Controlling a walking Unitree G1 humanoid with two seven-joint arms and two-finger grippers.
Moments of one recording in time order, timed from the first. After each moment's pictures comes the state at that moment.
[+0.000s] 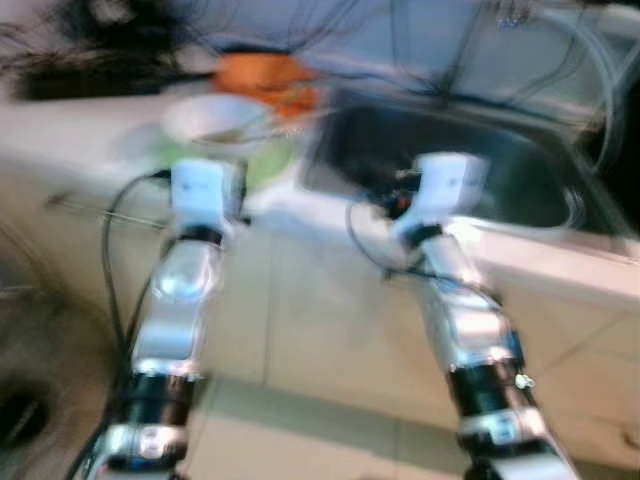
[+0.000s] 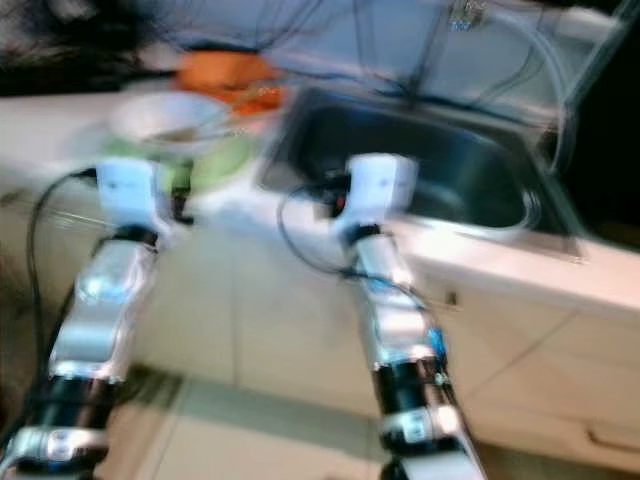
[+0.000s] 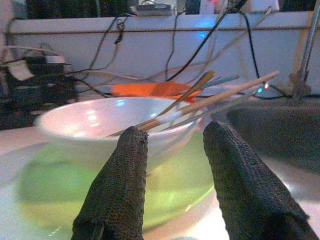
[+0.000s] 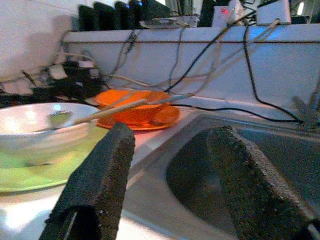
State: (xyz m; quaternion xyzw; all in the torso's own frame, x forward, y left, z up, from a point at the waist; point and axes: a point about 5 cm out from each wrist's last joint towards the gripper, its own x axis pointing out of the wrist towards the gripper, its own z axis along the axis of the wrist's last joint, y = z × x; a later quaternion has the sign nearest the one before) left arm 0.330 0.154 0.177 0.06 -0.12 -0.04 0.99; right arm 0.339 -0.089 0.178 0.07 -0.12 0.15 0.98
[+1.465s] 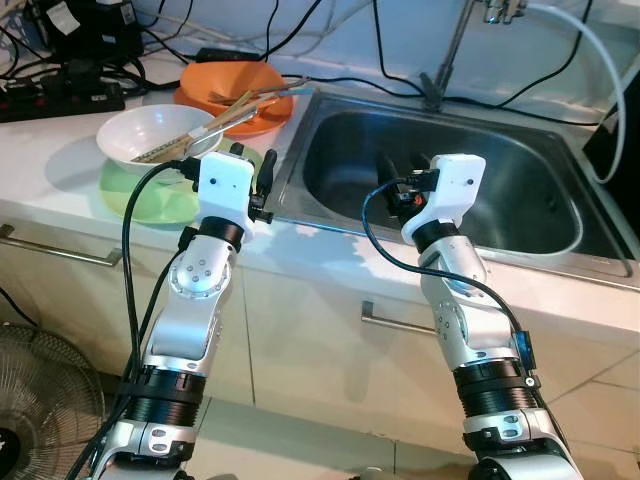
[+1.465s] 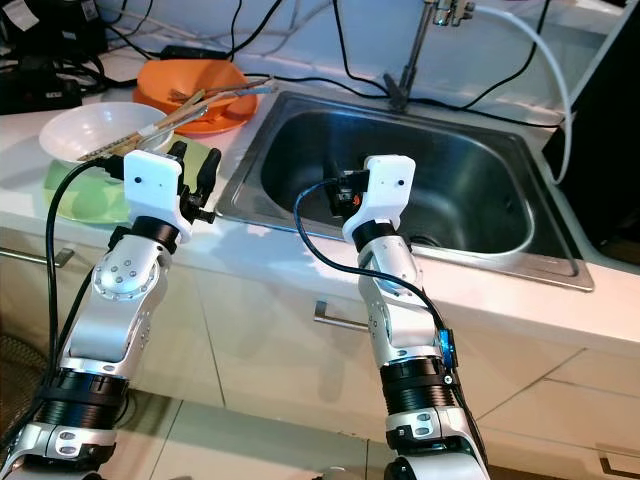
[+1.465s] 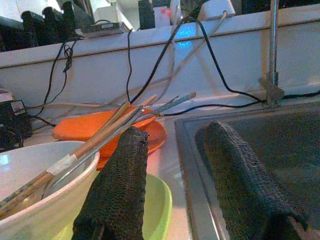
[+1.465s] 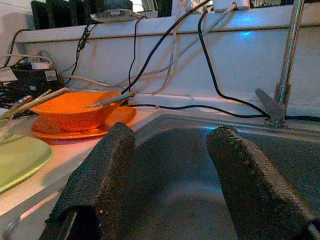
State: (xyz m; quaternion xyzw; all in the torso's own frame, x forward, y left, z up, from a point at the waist) left arm 0.330 0.136 0.190 0.10 -0.15 -0.09 0.98; right arm 0.340 -0.103 0.176 0.07 -0.12 0.12 0.98
